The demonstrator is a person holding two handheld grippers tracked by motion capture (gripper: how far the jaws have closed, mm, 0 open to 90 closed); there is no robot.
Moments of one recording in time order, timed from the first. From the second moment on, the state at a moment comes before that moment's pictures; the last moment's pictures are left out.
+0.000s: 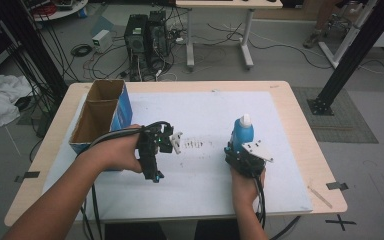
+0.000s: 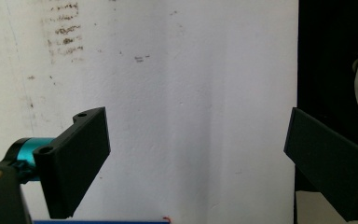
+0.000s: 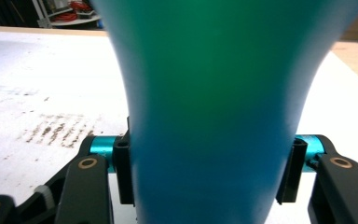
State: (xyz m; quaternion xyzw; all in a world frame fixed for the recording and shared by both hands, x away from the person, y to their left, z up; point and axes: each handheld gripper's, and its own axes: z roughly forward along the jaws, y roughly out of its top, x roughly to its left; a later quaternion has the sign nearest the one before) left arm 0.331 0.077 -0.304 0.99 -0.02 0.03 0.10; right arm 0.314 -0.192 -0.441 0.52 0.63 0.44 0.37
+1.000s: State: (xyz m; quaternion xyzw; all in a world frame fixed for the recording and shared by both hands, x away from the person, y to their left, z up) left arm 0.338 0.061 -0.272 0.99 -0.03 0.06 0.10; right arm 0.304 -0.213 -0.412 0.36 0.72 0.50 0.31
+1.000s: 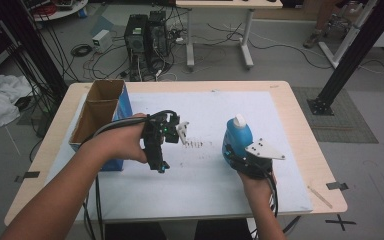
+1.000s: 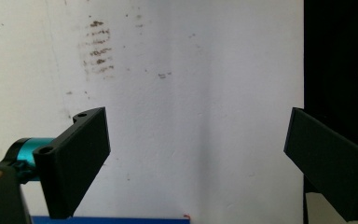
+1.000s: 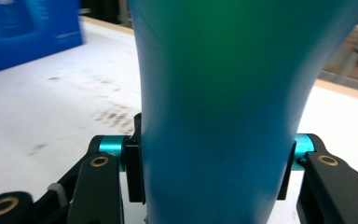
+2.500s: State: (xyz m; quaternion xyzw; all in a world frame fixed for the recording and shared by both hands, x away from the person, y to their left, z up) left arm 0.321 0.005 -0.255 0.99 -0.09 0.03 0.06; right arm 0.302 -0.141 -0.401 0.06 0.82 0.56 0.08
